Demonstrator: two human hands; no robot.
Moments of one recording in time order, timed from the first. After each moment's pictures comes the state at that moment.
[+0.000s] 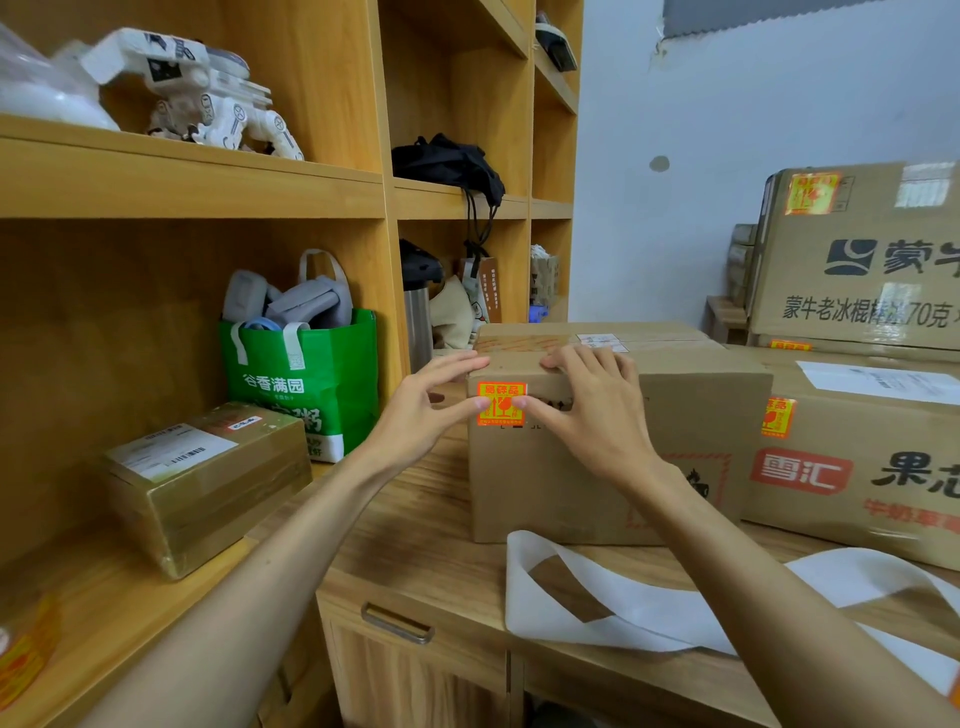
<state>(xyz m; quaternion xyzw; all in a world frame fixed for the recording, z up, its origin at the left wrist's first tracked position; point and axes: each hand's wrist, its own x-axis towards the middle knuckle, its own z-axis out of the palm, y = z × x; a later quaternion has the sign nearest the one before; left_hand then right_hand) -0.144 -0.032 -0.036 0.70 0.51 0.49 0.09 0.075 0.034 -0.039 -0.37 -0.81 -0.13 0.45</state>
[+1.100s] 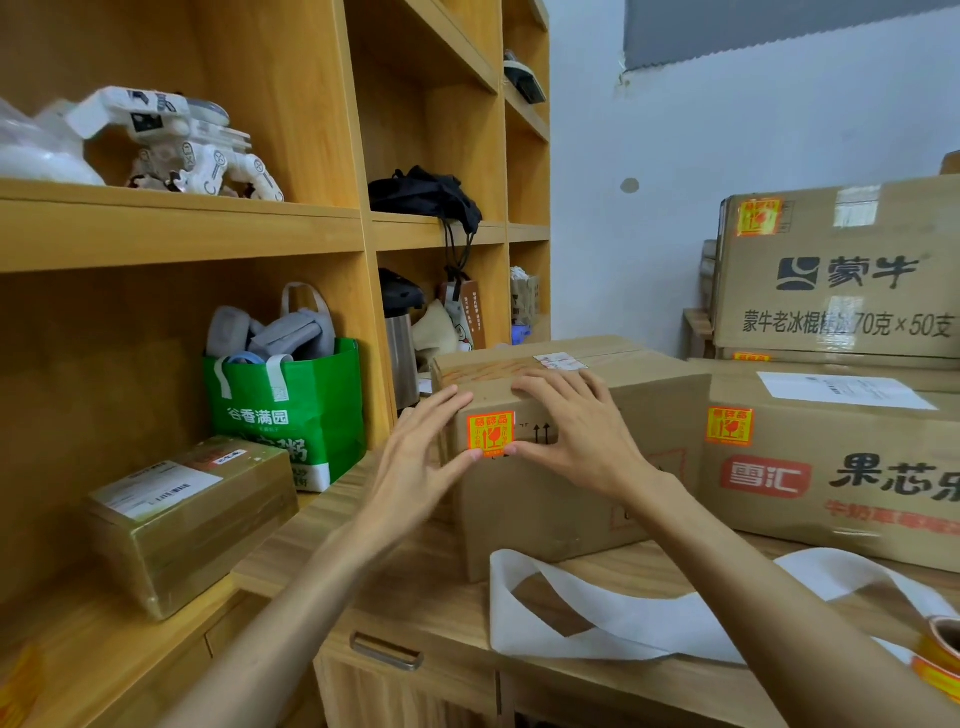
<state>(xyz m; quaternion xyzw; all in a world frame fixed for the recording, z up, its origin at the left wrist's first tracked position) -0.115 -0.059 -0.055 0.70 0.53 0.47 -0.06 0.098 0.029 -0.032 -0.32 -0.86 -0.15 0.37</state>
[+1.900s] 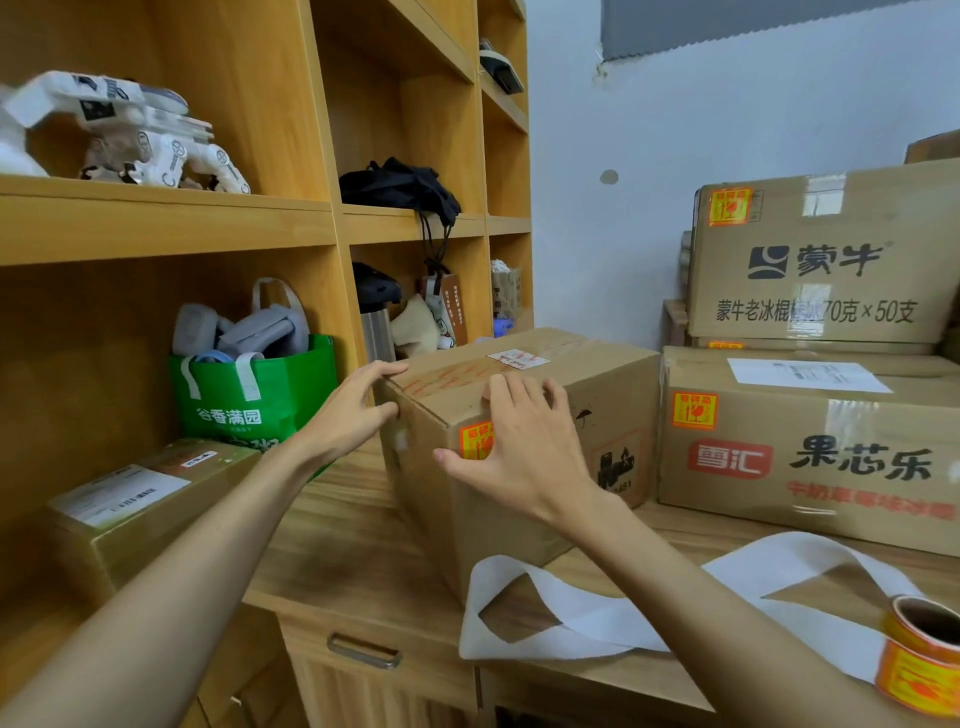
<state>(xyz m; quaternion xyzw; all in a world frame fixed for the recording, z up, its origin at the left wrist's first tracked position) -0.170 -0.020 -0.009 0.67 0.62 0.39 0.10 0.071 -0.025 -0.029 -0.39 -0.83 -0.12 0.39</state>
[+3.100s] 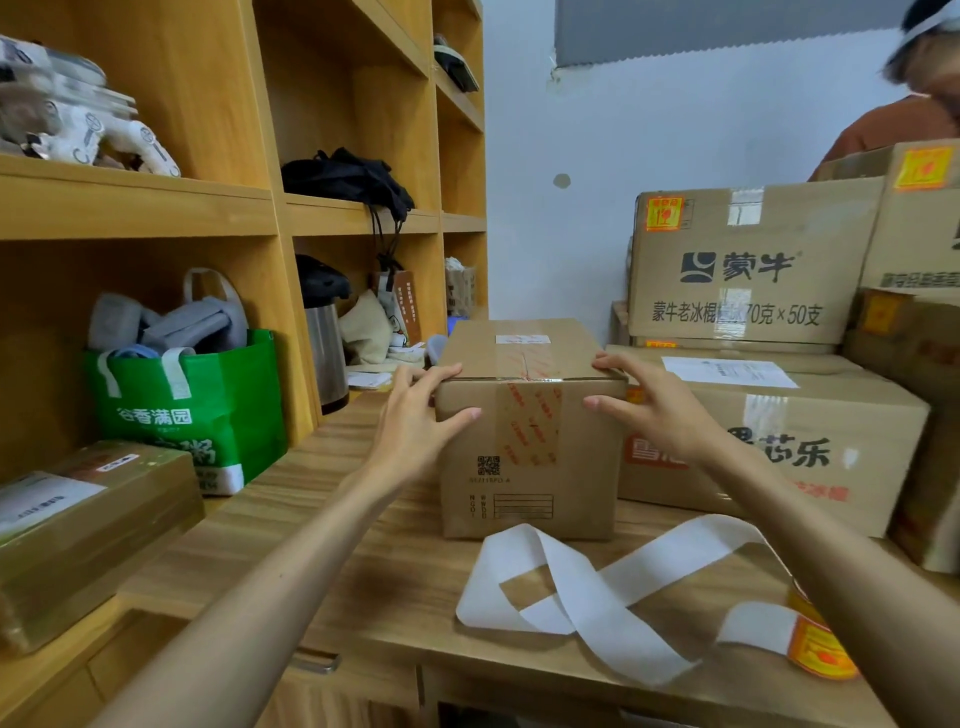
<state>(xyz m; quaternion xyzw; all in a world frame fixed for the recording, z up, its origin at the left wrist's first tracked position) -0.043 0.003 -0.039 0.67 0.56 0.48 0.03 0.257 0.045 -0.017 -0.42 -0.81 0.08 0.39</state>
